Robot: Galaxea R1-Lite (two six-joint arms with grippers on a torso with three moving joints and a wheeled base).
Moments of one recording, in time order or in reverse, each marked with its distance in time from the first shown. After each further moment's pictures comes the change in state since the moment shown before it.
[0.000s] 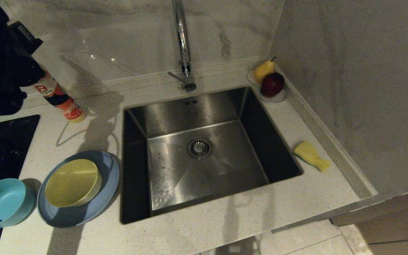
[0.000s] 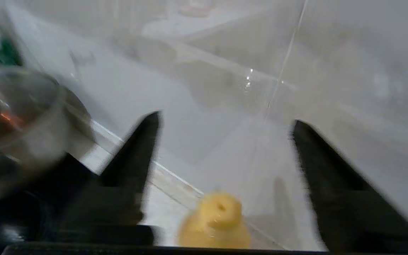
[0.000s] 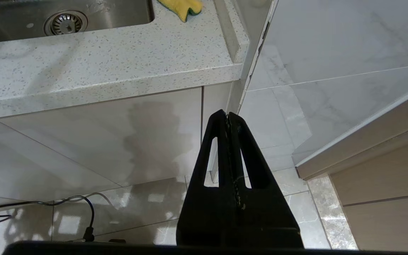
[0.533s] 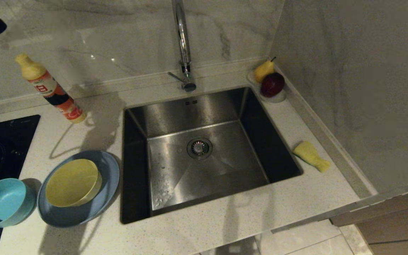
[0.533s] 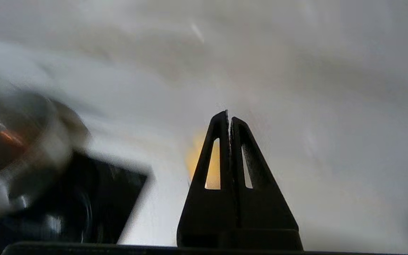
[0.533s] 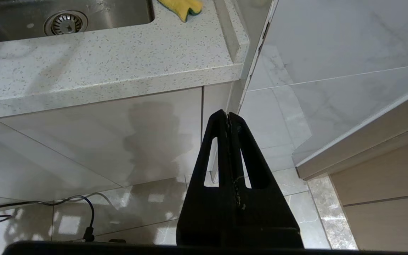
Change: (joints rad) left arm -0.063 -0.433 0.170 0.461 -0.273 0.042; right arm 0.000 0.000 0.000 0.000 0.000 0.000
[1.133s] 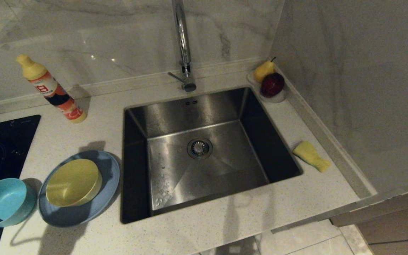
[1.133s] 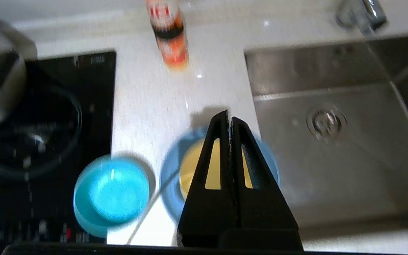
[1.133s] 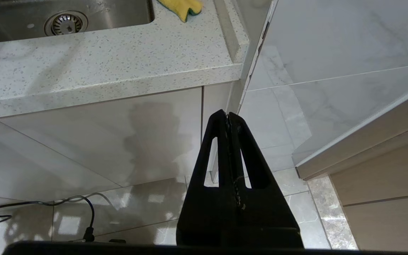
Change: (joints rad) left arm -0.088 -0.644 0.609 0.320 -0.285 0.069; right arm 0.000 0.000 0.000 0.000 0.000 0.001
